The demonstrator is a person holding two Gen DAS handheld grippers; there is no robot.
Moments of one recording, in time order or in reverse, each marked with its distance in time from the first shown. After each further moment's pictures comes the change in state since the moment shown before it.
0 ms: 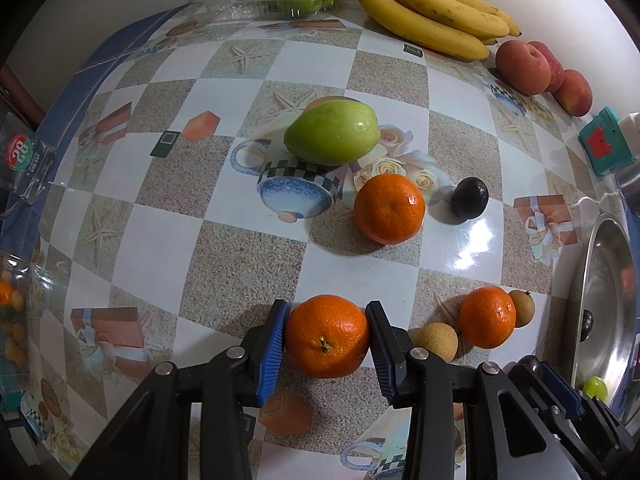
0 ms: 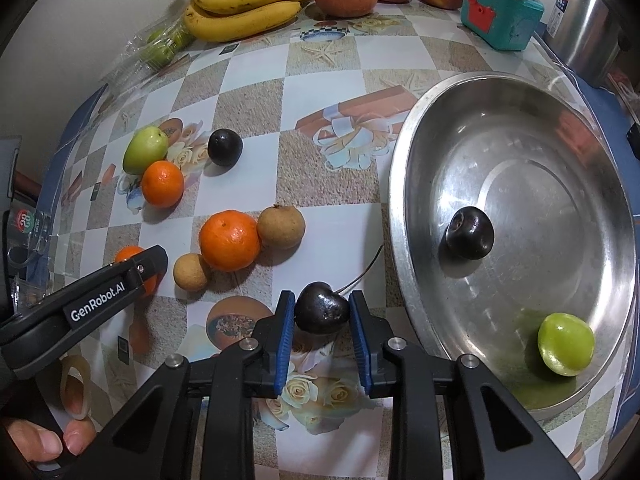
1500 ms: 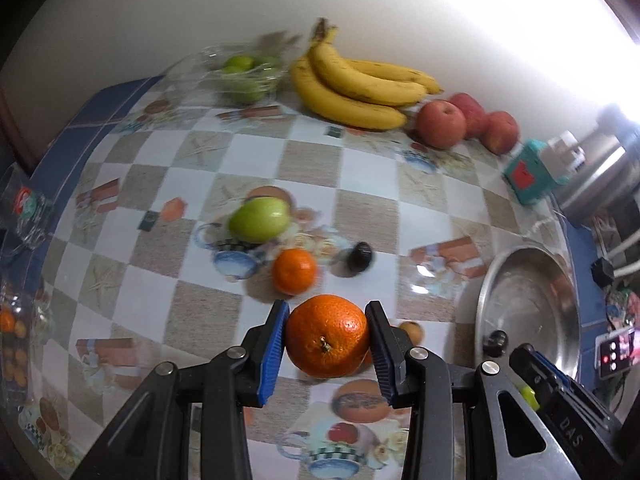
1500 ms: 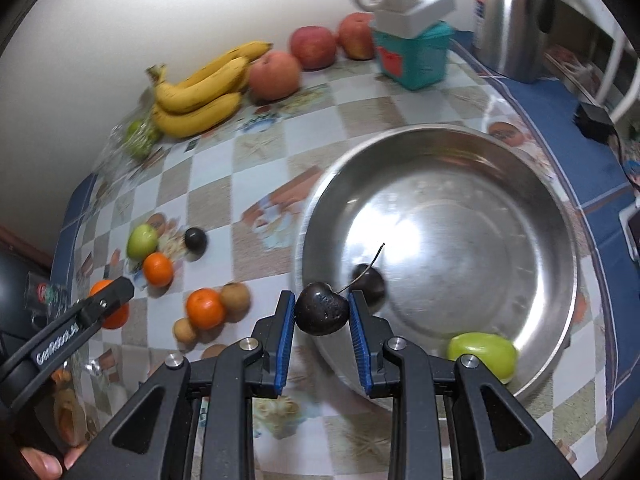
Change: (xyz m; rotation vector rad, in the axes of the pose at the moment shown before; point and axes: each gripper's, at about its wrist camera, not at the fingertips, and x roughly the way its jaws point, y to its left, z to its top) left arm -0.081 -0.044 0.002 0.072 -0.197 -0.123; right arm -0.067 -0.063 0.005 0.178 -0.173 0.015
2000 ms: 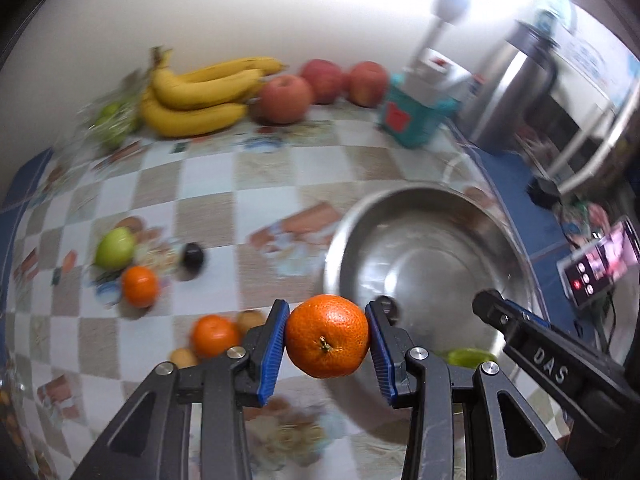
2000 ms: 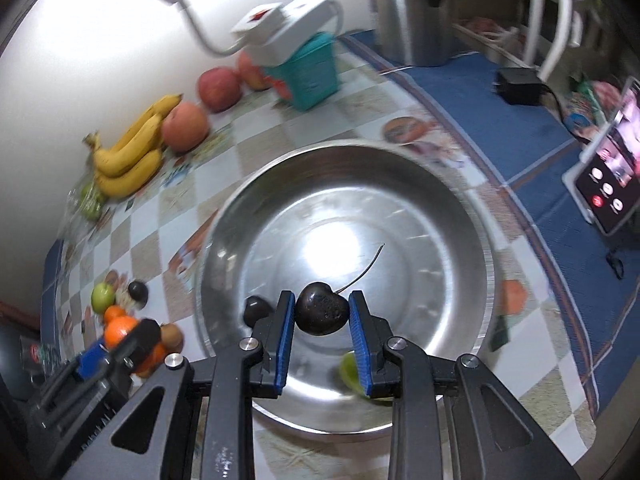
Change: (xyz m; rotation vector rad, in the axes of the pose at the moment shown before) left arm 0.002 -0.118 -0.031 0.295 0.003 -0.154; right arm -0.022 -0.078 0.007 0.195 -0.068 -0.087
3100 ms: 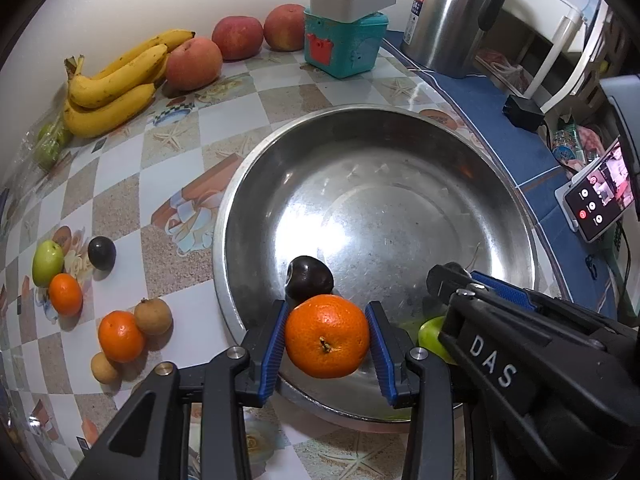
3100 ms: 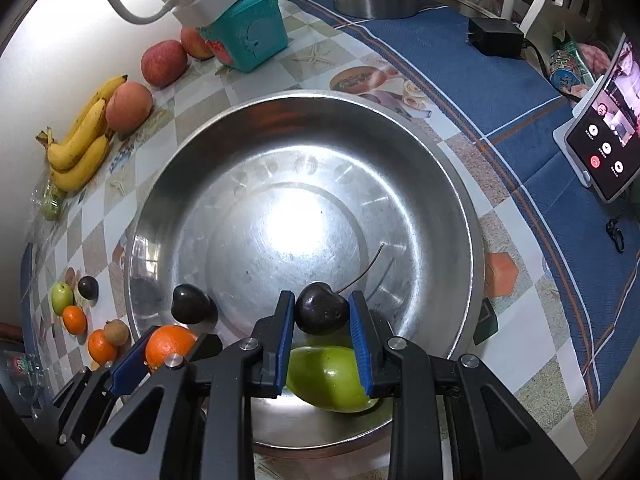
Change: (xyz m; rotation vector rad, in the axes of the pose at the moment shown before) left arm 0.053 -0.055 -0.019 0.159 0.124 -0.006; right arm 0.039 -0.023 -0.002 0.042 0.116 -0.077
